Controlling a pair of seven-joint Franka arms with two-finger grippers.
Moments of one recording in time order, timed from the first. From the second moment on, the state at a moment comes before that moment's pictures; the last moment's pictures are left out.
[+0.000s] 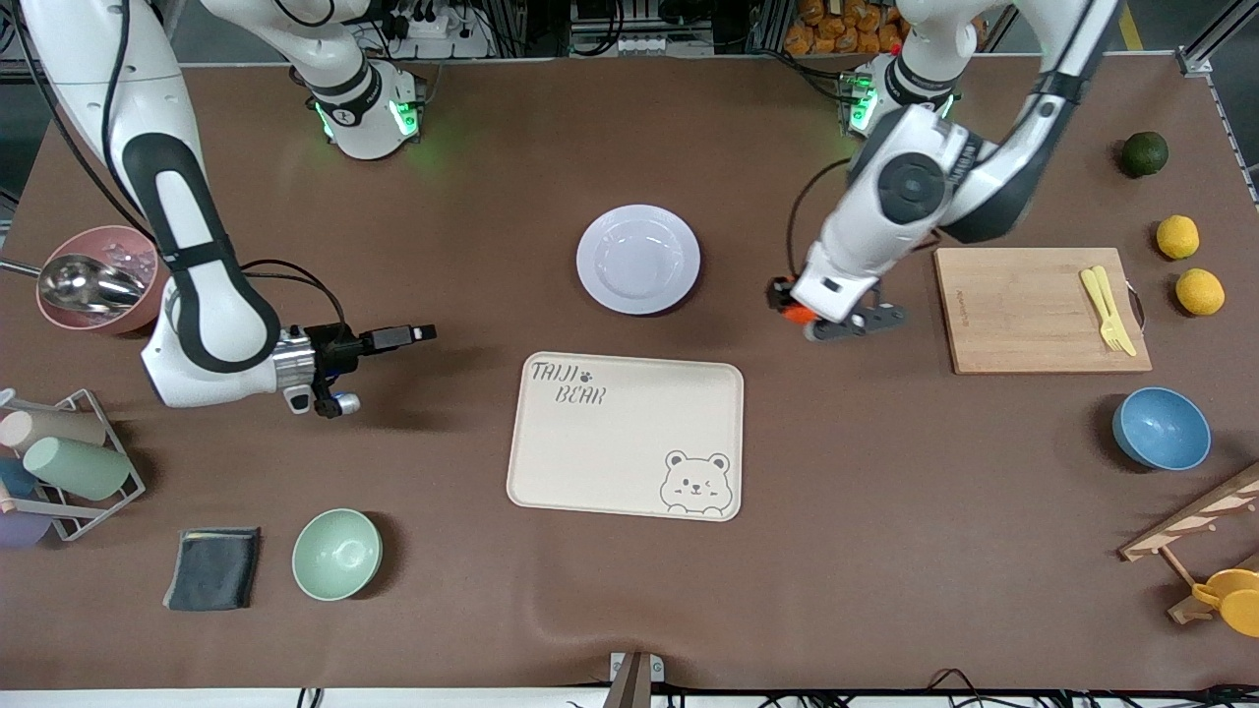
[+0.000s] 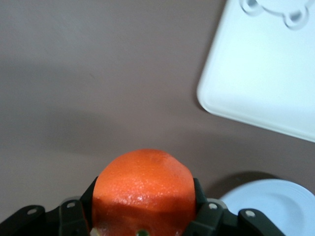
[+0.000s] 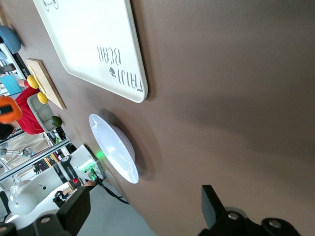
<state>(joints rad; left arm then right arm) 0.26 0.19 -0.85 -2.12 0.04 2.20 -0.83 0.03 0.49 0.00 -1.94 0.86 1.76 -0.43</state>
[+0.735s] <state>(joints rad) -0.19 0.54 -0.78 -1.95 0.30 2.27 -1.53 0.13 0.49 0.01 -2.05 0.96 1.87 -0.46</state>
